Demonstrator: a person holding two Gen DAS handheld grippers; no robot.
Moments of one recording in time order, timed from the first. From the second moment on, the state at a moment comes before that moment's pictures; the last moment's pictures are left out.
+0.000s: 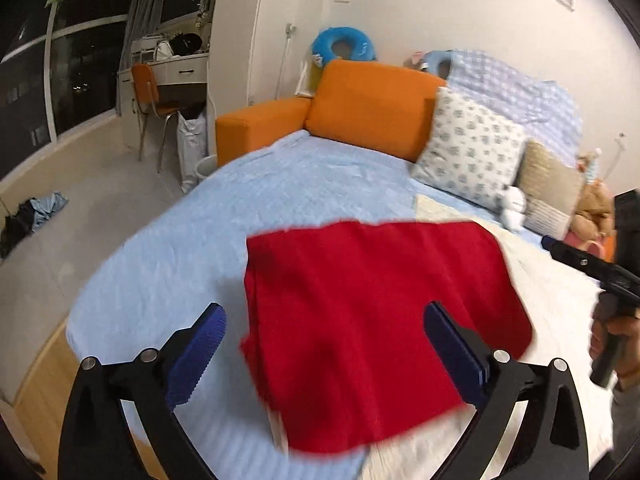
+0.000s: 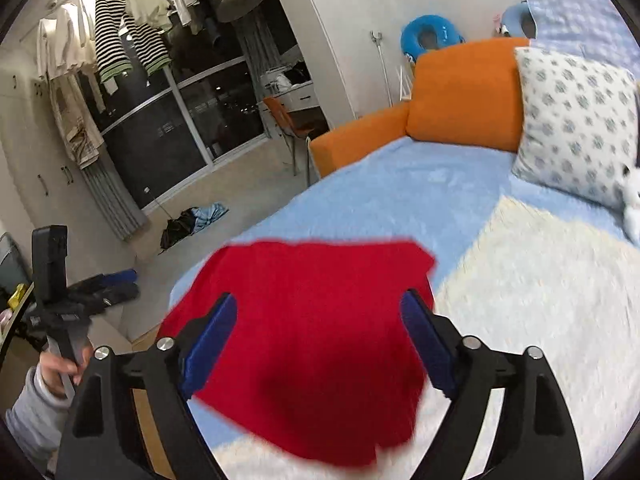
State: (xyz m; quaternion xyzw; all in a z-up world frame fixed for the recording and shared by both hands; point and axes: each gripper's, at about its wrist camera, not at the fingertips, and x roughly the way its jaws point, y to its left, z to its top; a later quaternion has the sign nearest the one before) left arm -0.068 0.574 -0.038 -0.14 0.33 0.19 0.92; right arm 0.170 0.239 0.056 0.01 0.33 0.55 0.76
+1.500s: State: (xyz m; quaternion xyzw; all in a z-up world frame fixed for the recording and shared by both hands) left arm -0.159 0.387 -0.157 -0.07 0.21 0.30 0.93; right arm -0.025 0.143 -0.070 -0.07 0.21 0.49 0.84
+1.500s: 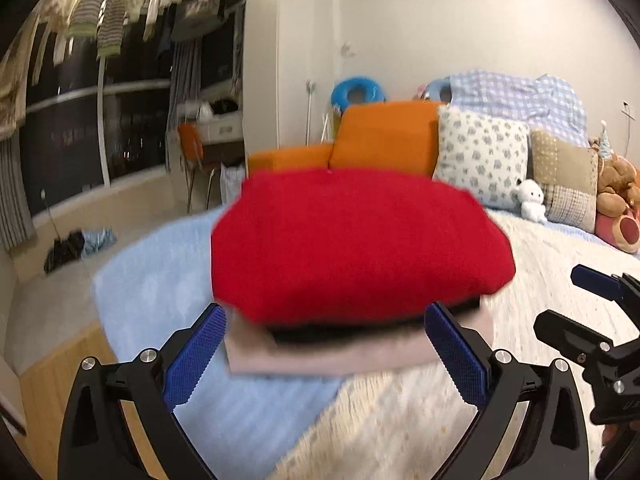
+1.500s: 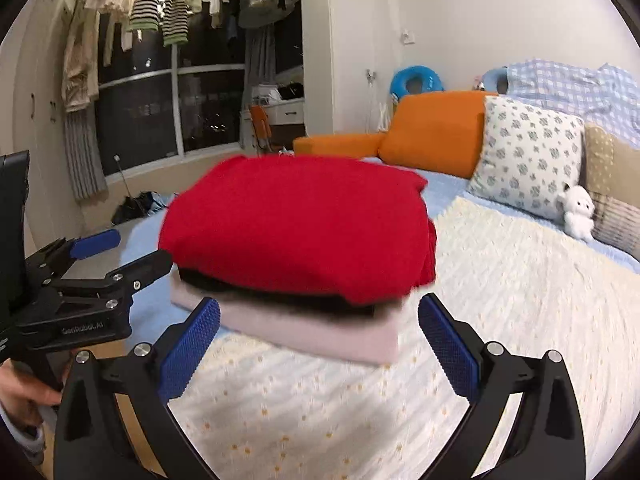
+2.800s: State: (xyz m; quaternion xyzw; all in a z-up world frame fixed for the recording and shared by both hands) left arm -0.176 0.402 -0.208 -0.17 0.26 0.31 0.90; right arm -0.051 0.137 -0.123 -0.09 0.22 0.44 0.86
